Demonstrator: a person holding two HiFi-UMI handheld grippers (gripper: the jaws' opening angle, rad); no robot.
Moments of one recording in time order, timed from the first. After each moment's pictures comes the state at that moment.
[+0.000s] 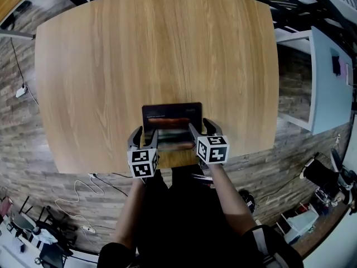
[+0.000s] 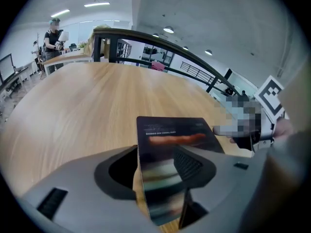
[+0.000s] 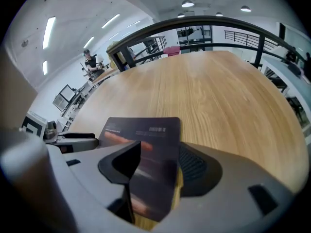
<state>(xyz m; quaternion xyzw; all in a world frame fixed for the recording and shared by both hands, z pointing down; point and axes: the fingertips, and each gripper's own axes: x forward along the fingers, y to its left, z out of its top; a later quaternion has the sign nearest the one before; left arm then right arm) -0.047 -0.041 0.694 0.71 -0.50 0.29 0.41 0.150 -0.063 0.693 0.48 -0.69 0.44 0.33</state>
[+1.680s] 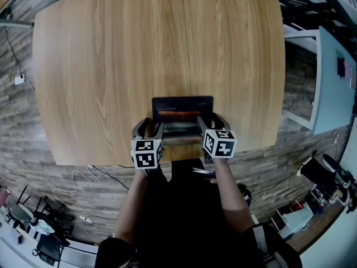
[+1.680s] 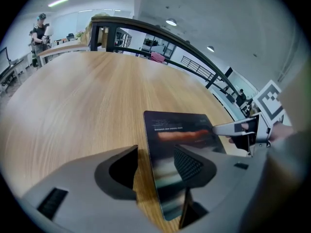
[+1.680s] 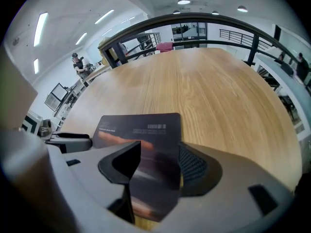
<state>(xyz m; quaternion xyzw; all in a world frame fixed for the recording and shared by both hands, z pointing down) -0.033 -0.038 0.710 0.70 -0.47 0.30 0.45 0.171 -0.059 0.706 0.50 -0.65 0.44 0.35</state>
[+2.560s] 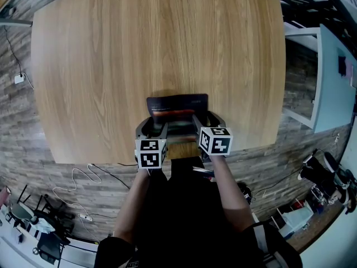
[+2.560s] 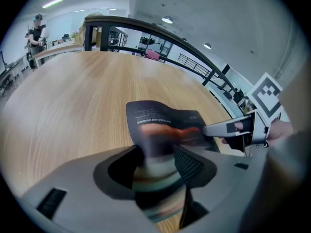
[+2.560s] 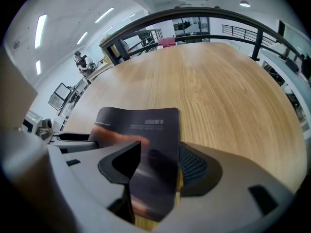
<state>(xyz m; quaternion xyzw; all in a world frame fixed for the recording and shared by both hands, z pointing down) -0.012 -0.031 0.709 0.71 -0.46 0.31 0.44 0.159 -0.053 0.714 0.48 -0.66 0.46 0.35</state>
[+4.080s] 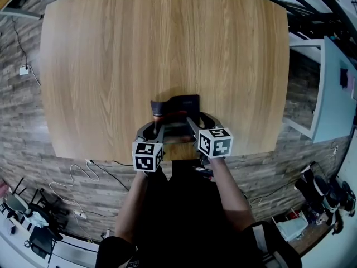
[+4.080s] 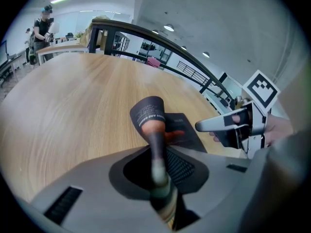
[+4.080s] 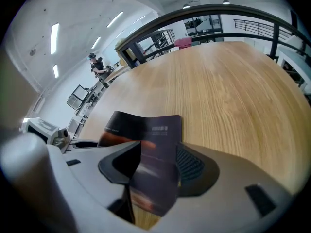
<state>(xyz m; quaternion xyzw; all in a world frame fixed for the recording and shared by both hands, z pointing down) -0.023 -0.025 0.696 0.72 -0.46 0.27 0.45 0.111 -0.065 0.692 0.41 -0.71 0.47 0.32</state>
